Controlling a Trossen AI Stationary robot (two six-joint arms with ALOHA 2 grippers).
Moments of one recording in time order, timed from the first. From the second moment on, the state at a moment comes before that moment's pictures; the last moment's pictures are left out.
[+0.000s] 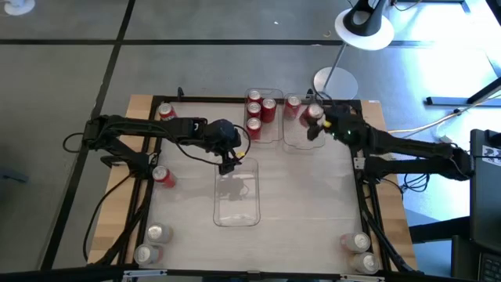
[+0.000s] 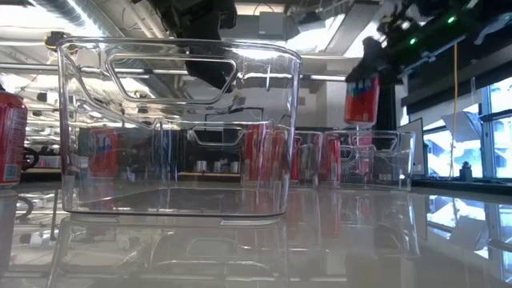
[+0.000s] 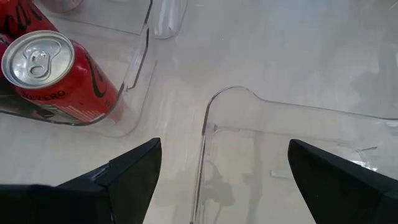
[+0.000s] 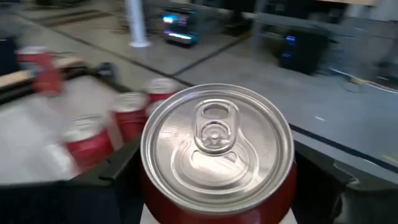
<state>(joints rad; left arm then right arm) 0.10 1.46 1.17 -0.58 -0.01 -0.10 -0.33 0.84 0.57 -0.02 0.53 0.17</state>
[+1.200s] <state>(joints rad) 0.06 1.46 1.17 -0.58 -0.01 -0.06 -0.63 1.40 0.57 0.21 0.53 0.34</state>
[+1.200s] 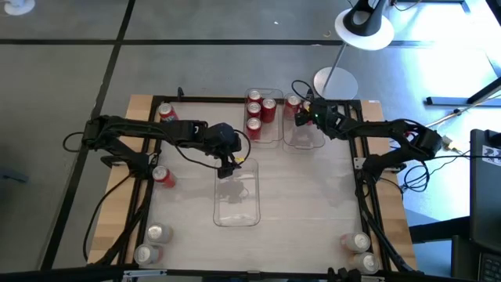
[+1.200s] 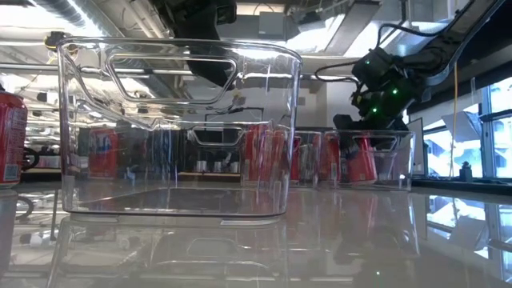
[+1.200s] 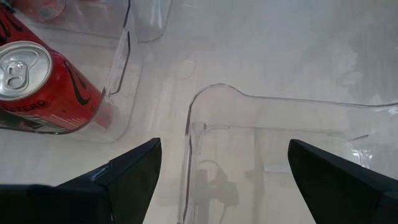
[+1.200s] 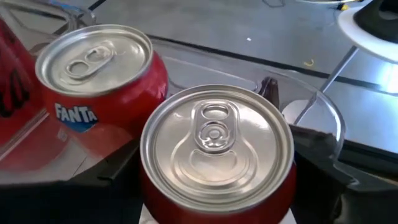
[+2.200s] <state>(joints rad) 0.15 1.26 1.23 -0.86 -0.42 -0.20 -0.63 0.97 0.66 -0.18 0.41 0.20</state>
